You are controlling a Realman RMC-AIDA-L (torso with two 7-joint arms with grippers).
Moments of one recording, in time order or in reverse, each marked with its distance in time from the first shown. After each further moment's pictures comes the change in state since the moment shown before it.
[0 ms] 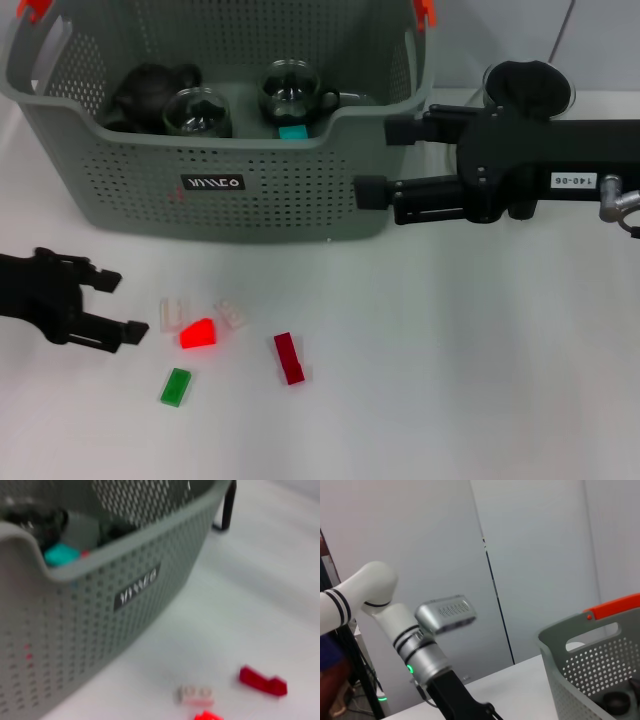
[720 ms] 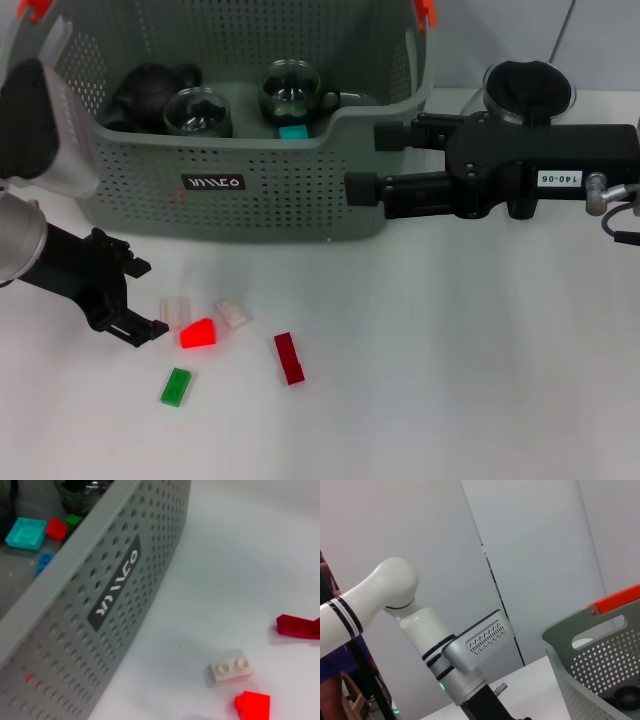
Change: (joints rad) left arm -0.076 -0.090 0.258 -0.107 0.224 -0.161 -0.001; right arm 0.033 0.000 0.004 0.091 0.026 0.003 0.016
